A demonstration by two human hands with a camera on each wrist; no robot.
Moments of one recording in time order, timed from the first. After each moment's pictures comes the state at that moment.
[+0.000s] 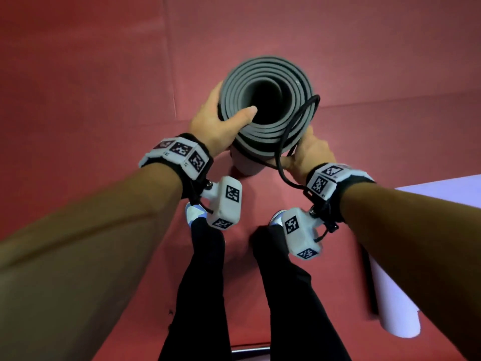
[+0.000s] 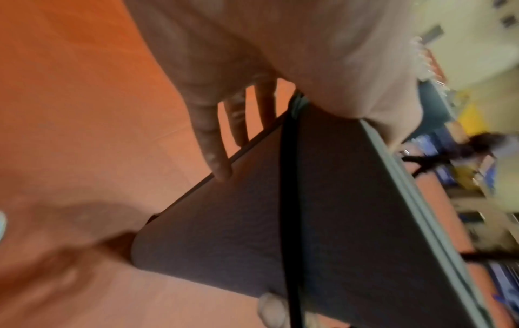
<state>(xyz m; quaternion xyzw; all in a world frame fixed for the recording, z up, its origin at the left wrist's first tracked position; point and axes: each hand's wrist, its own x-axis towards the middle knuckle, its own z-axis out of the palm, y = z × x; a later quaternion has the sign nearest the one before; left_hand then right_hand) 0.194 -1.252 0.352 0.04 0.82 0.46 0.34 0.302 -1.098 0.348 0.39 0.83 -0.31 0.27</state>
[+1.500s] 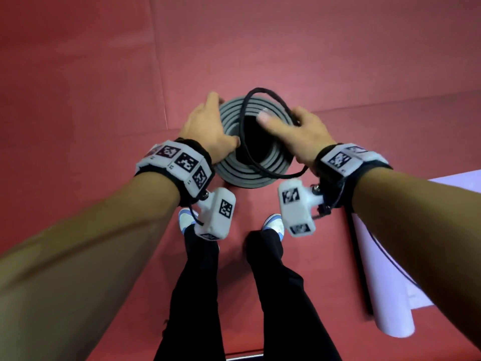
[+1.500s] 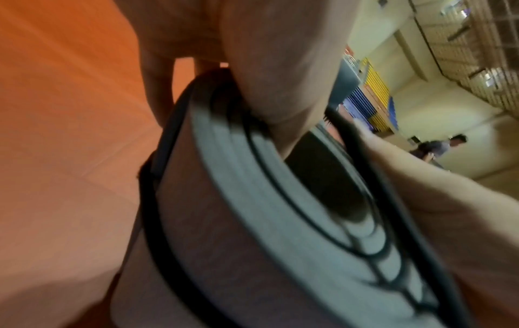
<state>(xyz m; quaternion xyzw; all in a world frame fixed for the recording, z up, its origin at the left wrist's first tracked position) 0.195 -1.224 0.375 0.15 0.91 0.22 0.32 0.287 -1.070 0.377 0.40 0.73 -0.53 0.12</state>
